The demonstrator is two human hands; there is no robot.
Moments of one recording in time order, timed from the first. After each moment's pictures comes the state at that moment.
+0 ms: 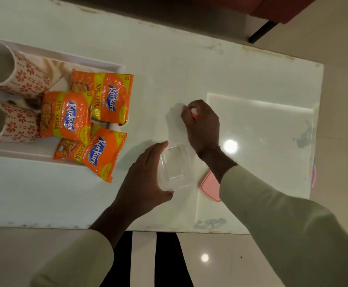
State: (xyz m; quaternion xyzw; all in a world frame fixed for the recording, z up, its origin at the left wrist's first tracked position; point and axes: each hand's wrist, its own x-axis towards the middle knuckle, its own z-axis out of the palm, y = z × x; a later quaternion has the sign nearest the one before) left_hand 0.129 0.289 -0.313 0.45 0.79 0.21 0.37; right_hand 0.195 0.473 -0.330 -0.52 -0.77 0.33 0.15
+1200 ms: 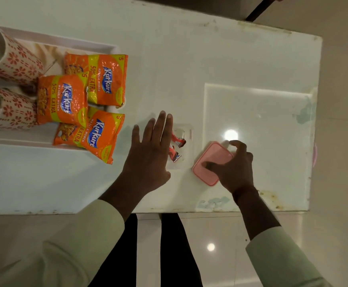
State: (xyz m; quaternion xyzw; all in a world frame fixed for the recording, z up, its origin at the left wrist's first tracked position) left_hand 0.129 0.301 -0.302 0.60 0.76 -0.04 0.24; right_hand 0.330 0.394 -0.299 -0.71 -0.59 0.38 -0.04
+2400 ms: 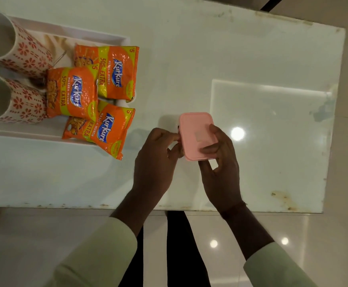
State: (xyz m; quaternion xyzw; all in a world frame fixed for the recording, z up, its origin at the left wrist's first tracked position) left_hand 0.146 0.292 -0.290 0.36 0.83 0.27 0.31; right_hand 0.284 0.350 -0.290 -0.48 -0.76 0.39 0.21
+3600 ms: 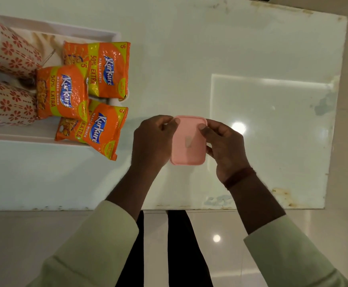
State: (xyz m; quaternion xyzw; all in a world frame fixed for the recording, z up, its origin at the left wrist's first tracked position) left_hand 0.127 0.333 -0.286 0.23 0.85 0.29 0.39; right_hand 0.261 0.400 -0.290 -0.66 -0.38 0.63 0.14
